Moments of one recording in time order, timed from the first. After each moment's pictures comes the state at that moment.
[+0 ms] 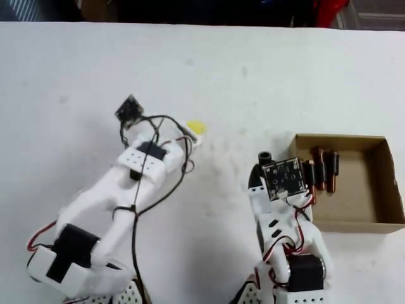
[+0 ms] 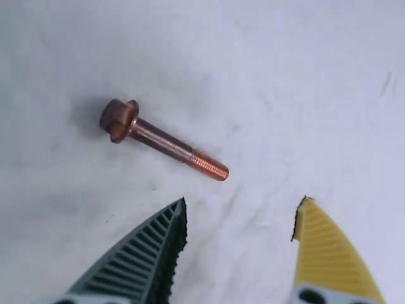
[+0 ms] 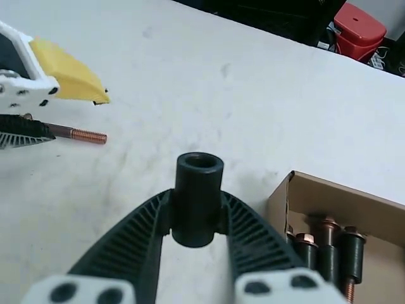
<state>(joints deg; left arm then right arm) 17.6 -4.5 41.0 28.7 73.4 -8.0 -102.5 78.0 60.1 15.7</state>
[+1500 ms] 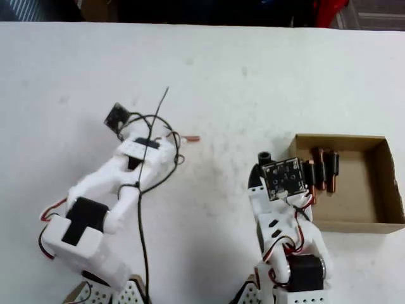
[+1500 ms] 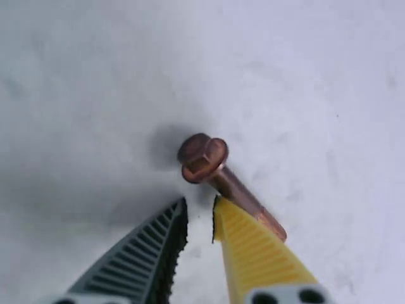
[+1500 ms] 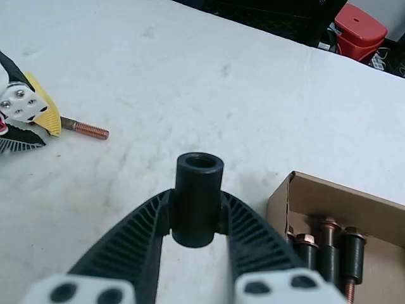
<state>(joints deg) 11.9 9.4 37.0 24.9 76.5 -8.0 -102.5 78.0 60.1 15.7</state>
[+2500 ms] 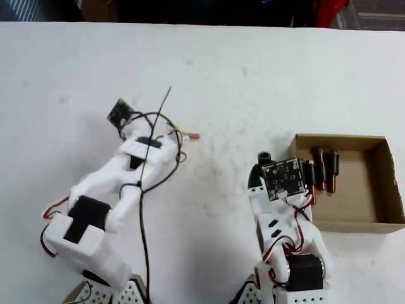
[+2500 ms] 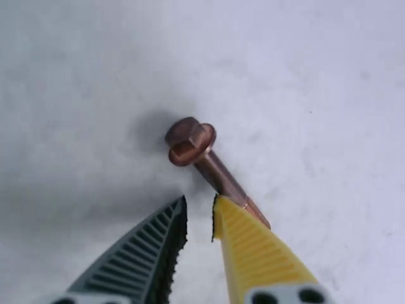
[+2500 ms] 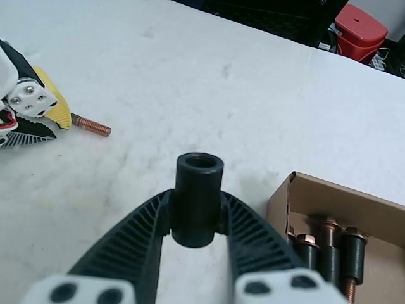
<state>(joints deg) 12.4 10.4 36.0 21.7 75.6 -8.1 -102.5 78.7 60.1 15.7</state>
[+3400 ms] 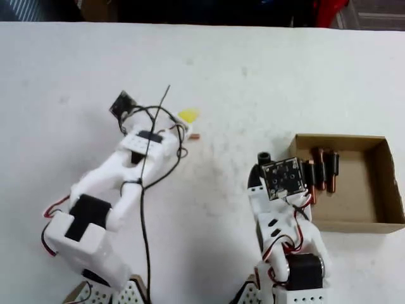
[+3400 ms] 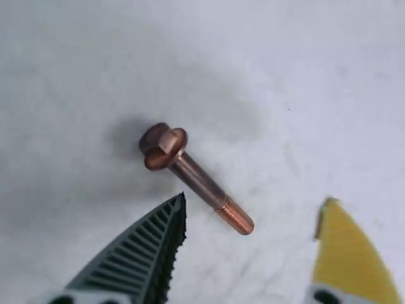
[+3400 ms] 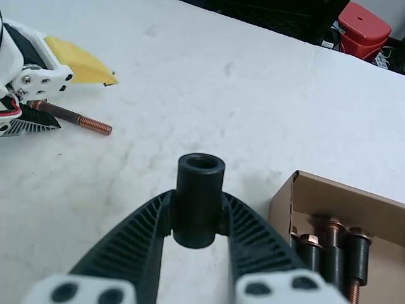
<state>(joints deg) 12.4 11.1 31.8 24.8 72.4 -8.0 -102.5 79.0 59.4 15.6</state>
